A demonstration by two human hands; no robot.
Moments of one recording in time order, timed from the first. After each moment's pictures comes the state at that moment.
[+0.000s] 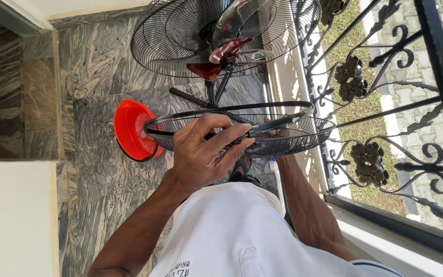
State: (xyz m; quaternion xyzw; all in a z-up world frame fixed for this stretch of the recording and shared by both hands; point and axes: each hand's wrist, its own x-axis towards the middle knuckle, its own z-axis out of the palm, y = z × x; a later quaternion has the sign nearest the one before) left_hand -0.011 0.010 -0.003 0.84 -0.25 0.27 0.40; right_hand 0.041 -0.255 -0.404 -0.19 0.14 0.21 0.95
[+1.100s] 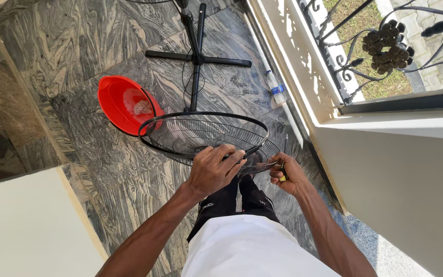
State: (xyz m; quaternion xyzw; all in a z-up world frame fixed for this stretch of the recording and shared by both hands) left_hand -0.207 0.097 -0.184 0.85 -0.39 0.07 0.36; right_hand -0.308 -0.170 -0.304 -0.26 0.52 0.27 0.77
